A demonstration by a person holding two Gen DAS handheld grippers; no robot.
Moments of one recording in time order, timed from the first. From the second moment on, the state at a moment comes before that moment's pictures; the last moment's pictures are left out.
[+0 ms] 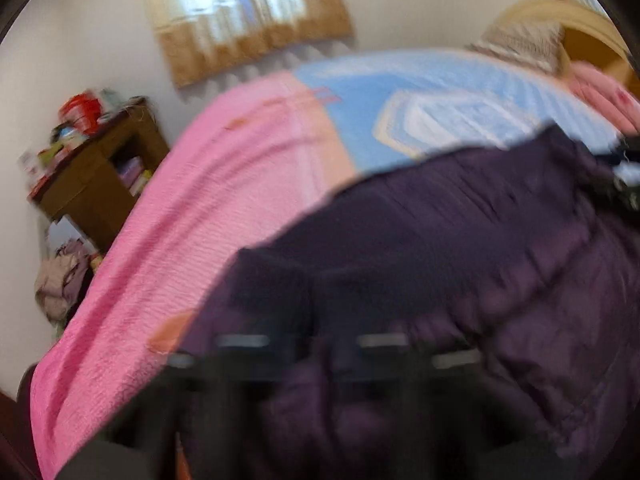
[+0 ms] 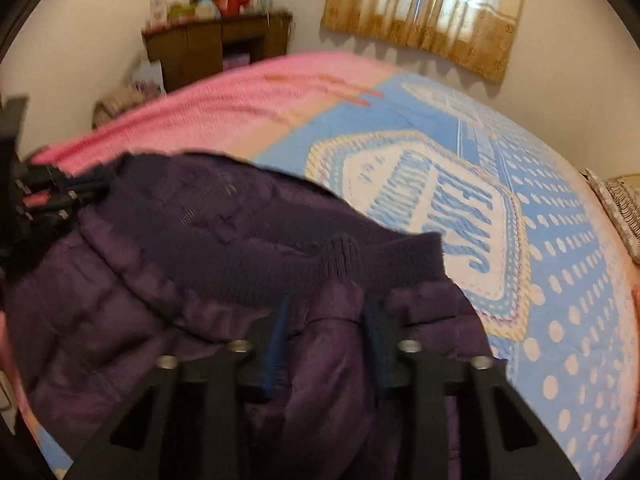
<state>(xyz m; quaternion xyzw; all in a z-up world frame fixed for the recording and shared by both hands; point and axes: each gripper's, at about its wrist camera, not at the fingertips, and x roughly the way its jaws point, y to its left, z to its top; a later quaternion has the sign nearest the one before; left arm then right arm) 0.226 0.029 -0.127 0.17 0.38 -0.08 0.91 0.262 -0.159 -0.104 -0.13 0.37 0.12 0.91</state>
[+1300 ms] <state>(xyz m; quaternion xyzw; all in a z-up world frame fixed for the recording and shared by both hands) 0.313 0.014 -0.158 0.24 0.35 0.11 0.90 0.337 -0.178 -0.161 -0.08 0.40 0.04 0.91</state>
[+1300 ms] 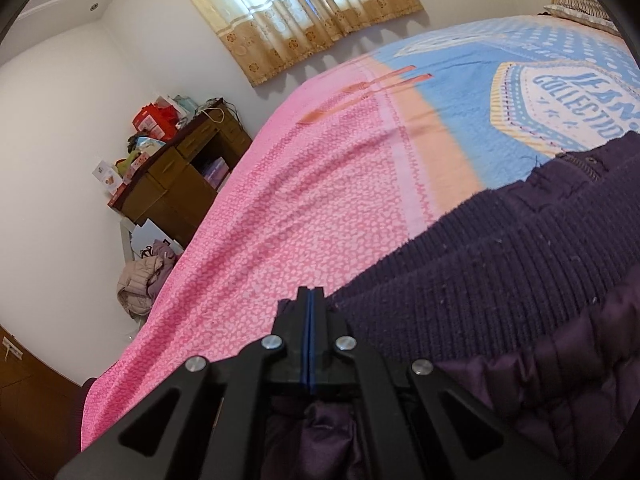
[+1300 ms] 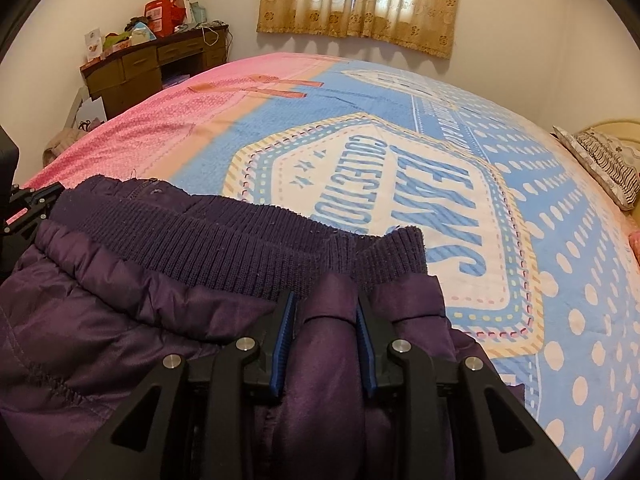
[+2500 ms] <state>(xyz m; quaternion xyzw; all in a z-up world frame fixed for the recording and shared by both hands) 0.284 -0.042 -0.141 0.14 0.38 0.08 0.91 0.319 -0.148 -0.161 -0.12 0.40 -0.04 0.91</state>
